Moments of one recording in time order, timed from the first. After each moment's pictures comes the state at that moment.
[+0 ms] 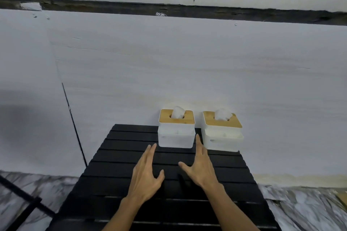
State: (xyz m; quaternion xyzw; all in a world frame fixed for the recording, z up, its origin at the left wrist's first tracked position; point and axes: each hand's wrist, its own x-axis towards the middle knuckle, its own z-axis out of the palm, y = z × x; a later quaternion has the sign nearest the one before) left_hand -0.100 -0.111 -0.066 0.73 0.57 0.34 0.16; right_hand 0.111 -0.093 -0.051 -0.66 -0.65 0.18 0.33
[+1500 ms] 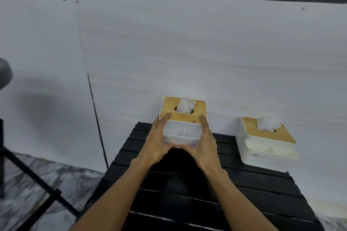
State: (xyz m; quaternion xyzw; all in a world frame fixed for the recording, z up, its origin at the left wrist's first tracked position) left_hand -0.165 0.012 -0.020 0.72 0.51 0.44 0.18; right_hand 0.017 0.000 -0.020 -0.57 -0.68 0.18 0.41
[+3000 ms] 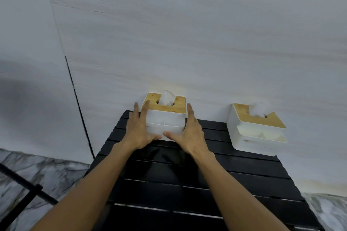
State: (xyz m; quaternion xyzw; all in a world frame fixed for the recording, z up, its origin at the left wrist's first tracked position) left_hand -0.192 0.043 -0.042 0.71 0.62 0.30 0.17; right_hand 0.005 0.016 -0.028 -0.60 -0.69 0.19 0.36
